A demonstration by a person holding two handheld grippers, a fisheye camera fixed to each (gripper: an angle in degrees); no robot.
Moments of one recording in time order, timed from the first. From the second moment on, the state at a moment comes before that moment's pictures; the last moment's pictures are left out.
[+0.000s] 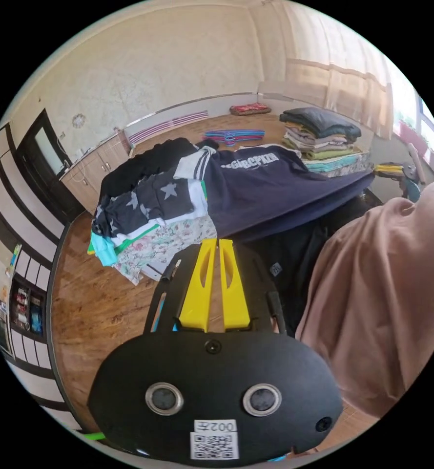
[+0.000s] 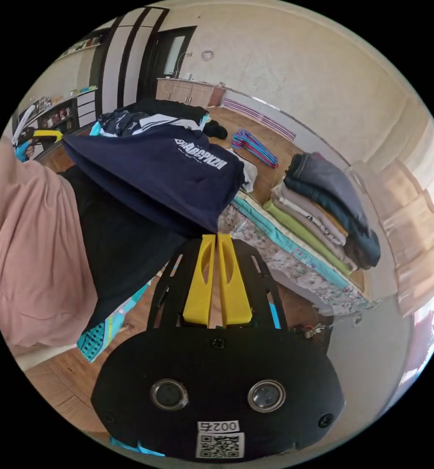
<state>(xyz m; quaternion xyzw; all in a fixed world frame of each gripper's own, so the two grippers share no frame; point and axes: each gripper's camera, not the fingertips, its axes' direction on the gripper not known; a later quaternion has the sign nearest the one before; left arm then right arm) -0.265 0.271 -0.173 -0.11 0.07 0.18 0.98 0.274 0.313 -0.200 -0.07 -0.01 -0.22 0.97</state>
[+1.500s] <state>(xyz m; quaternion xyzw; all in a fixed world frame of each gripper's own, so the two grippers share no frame) -0.247 0.205 0.034 -0.15 0.09 0.09 0.98 0.371 0.277 -0.026 -0.02 -0.18 0.02 0.98</state>
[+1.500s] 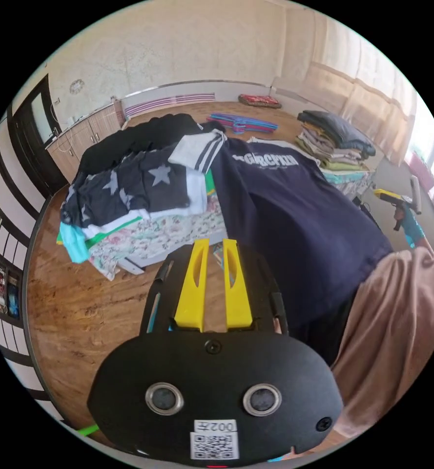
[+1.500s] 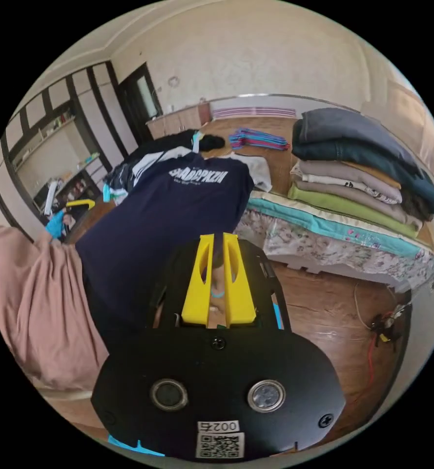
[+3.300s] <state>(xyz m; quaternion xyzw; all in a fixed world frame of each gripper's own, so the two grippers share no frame) -0.174 0.120 0.267 -0.17 -0.07 0.06 0.98 0.389 0.155 0.253 -0.08 -0.05 0.06 0.99</state>
